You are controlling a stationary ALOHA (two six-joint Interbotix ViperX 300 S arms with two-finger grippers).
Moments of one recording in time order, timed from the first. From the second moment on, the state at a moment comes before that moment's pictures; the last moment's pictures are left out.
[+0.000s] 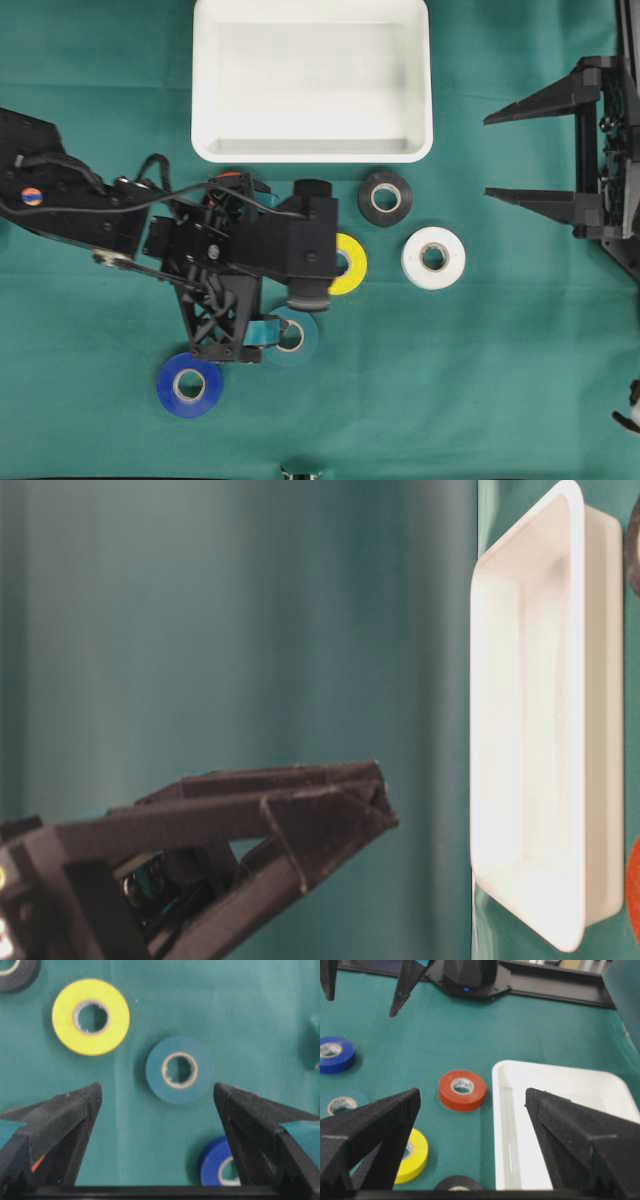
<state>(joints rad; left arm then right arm) -0.23 0.01 0.15 -0.01 0.85 -0.23 -0.01 -0.90 1.13 -0.01 -0.08 0.03</state>
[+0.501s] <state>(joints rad) -0.24 0.05 0.09 -0.01 0.92 -0.26 -0.01 -0.88 1.13 -0.01 -0.08 0.03</state>
